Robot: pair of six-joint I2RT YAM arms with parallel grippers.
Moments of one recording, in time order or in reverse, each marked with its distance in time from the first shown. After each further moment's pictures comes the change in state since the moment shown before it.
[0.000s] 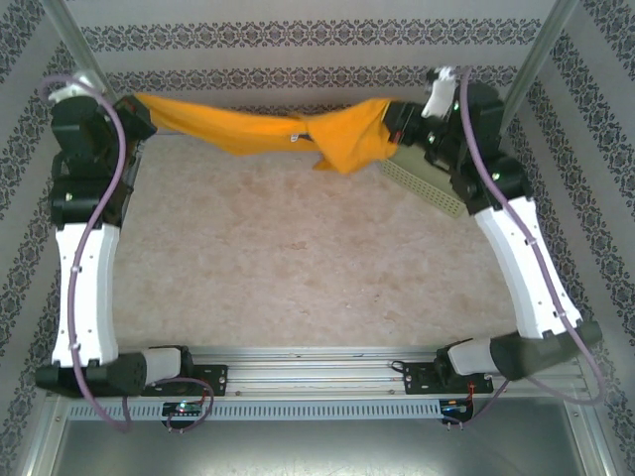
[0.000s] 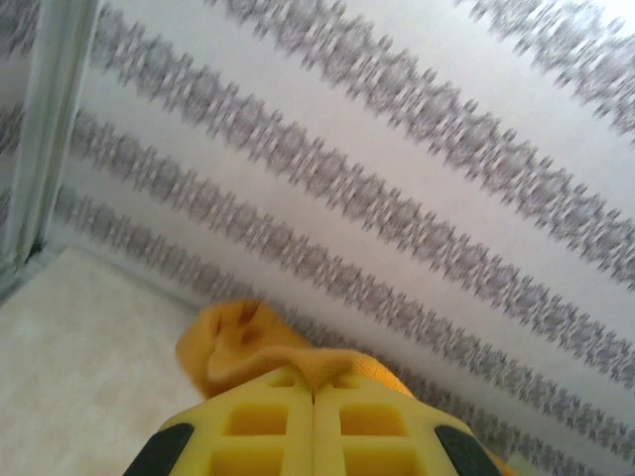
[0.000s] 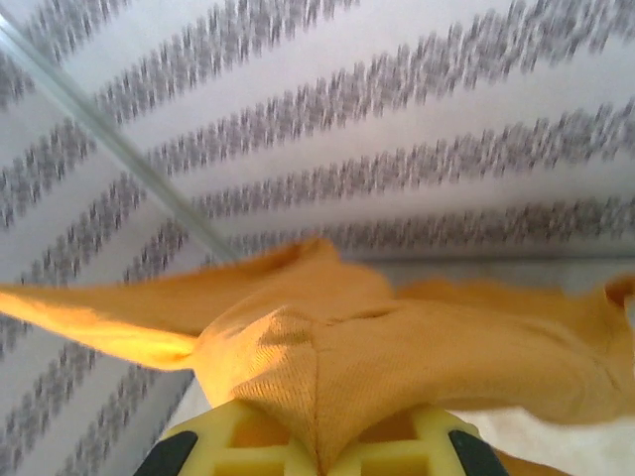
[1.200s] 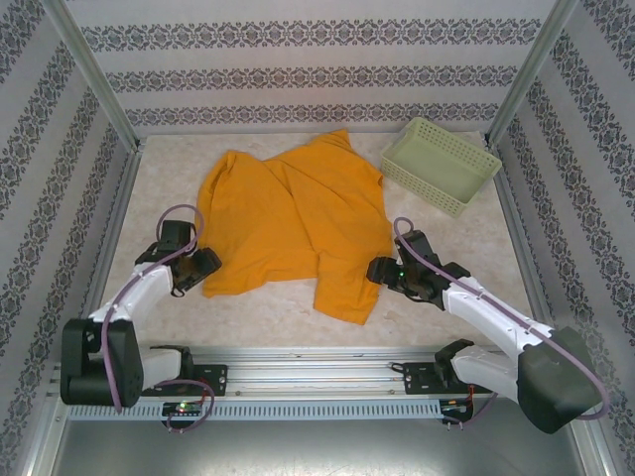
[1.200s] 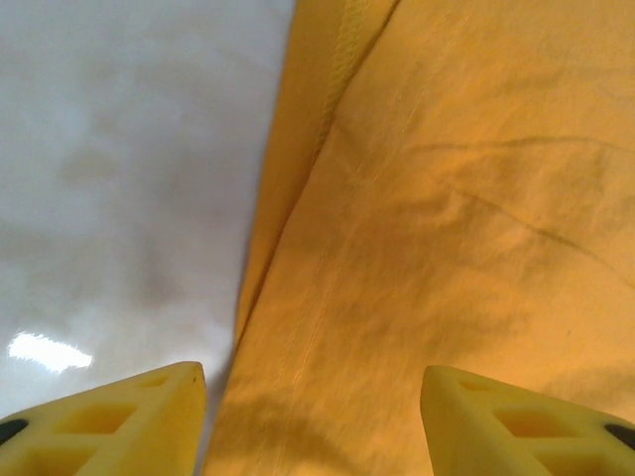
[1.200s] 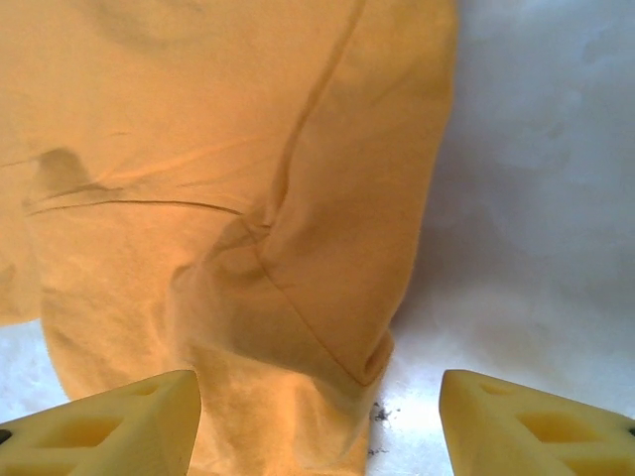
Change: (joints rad) left arm -0.073 0.039 -0.985 0.088 0.091 -0.066; right arm 0.128 -0.237 -1.112 0.120 0.169 0.258
